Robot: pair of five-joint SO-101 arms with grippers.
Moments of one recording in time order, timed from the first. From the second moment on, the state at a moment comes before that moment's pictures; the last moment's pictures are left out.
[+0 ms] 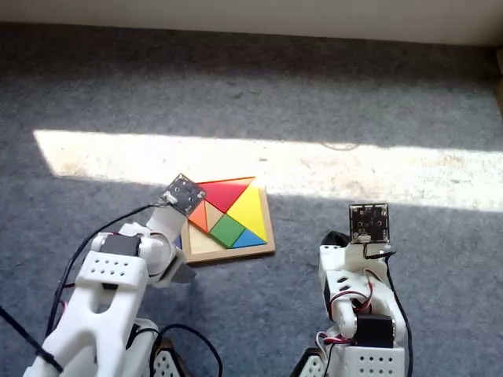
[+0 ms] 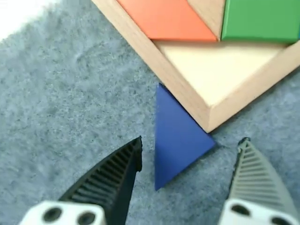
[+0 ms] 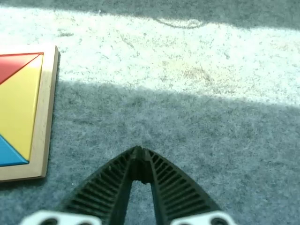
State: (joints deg) left arm -0.9 -41.9 72.0 52.8 -22.6; right arm -4.0 -104.6 95.9 54.9 7.5
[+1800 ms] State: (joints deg) left arm 11.6 -17.4 44.3 68.9 -62.7; right arm -4.0 -104.6 95.9 54.9 7.5
